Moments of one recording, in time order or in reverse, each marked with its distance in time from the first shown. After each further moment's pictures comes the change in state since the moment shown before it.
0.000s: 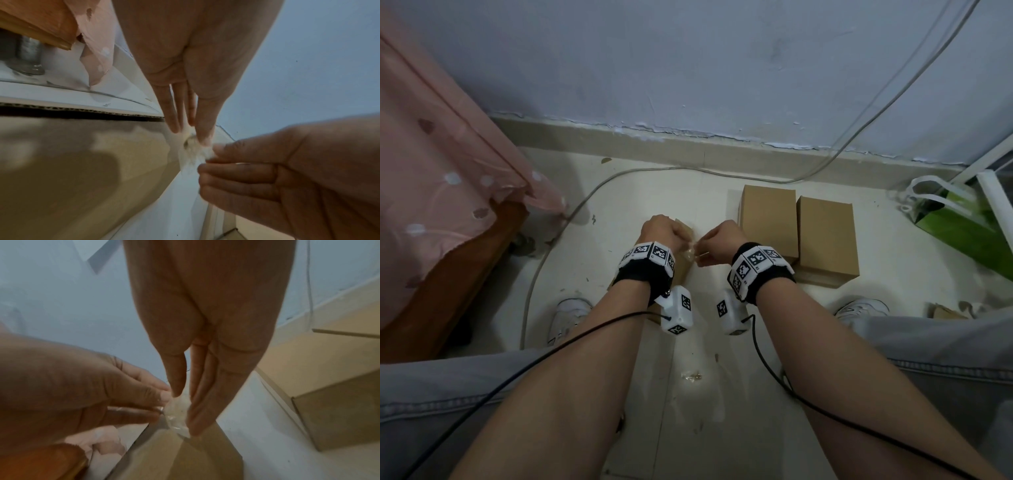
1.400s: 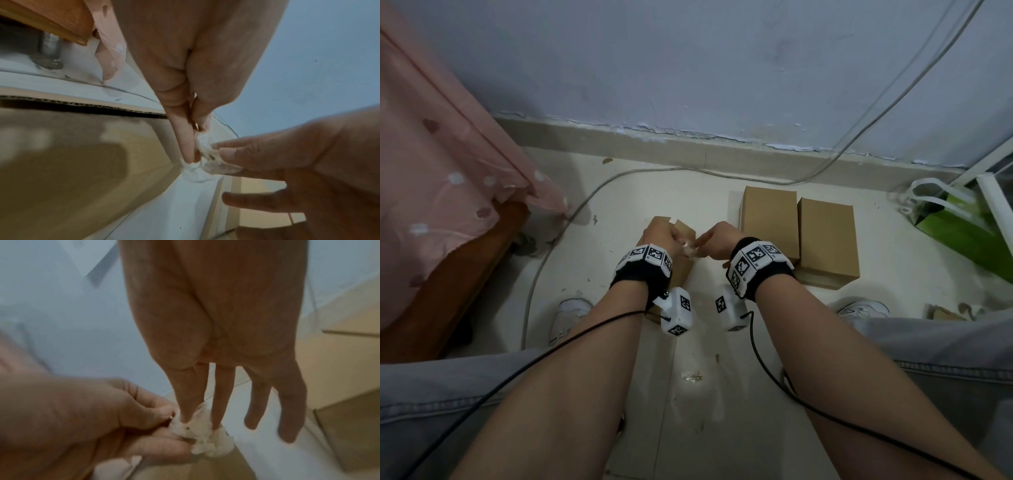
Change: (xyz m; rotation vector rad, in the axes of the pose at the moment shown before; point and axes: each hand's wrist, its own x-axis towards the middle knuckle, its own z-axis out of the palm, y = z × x) left_hand -0.004 -0.010 0.002 -0.077 -0.018 -0.032; right_hand -0.005 -0.016 0.000 -0.275 -0.067 0.030
